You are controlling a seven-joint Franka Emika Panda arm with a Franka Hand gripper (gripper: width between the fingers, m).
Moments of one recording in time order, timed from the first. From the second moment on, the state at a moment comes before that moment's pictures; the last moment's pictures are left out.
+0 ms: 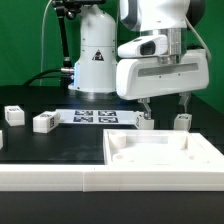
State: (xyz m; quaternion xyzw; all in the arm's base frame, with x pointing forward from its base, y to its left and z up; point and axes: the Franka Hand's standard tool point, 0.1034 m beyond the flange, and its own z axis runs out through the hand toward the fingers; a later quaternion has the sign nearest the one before) arm 0.449 0.117 0.044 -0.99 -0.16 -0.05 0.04
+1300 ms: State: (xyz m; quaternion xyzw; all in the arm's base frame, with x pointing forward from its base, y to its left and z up) arm 0.432 0.147 0.041 -0.96 0.27 -0.04 0.08
